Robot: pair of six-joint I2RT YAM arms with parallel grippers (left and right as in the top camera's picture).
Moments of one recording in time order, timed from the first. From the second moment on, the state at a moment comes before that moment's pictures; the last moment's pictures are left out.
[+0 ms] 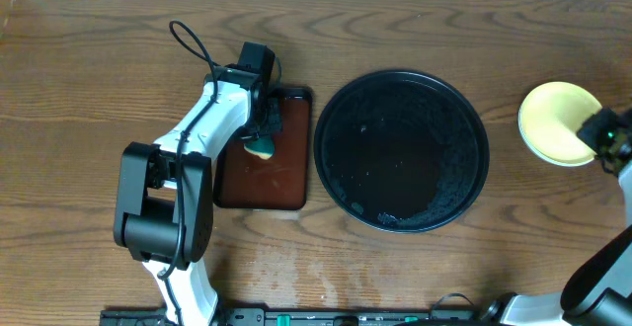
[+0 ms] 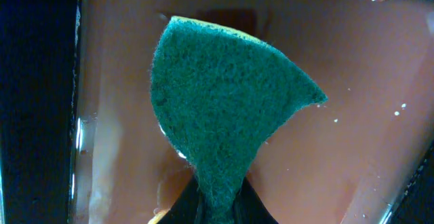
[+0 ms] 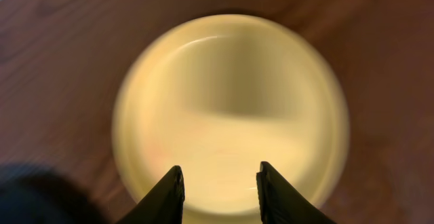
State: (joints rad) left arm -0.23 1.95 1.35 -0.81 -0.03 -0.41; right arm -0.57 1.63 1.07 -0.35 -0.20 0.19
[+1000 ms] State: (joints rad) left arm -0.23 1.95 1.35 -0.81 -0.03 -0.40; right arm -0.19 1.63 1.10 -0.55 -0.24 0.08
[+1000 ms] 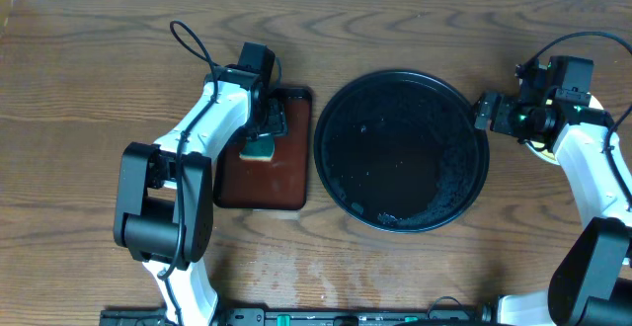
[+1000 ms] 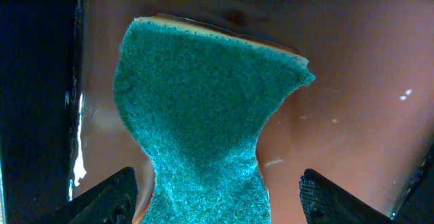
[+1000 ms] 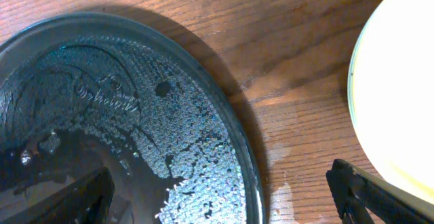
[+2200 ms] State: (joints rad) left arm -0.23 1.95 1.35 -0.81 -0.03 -0.40; right arm -0.13 1.37 1.10 -0.60 -0.17 0.08
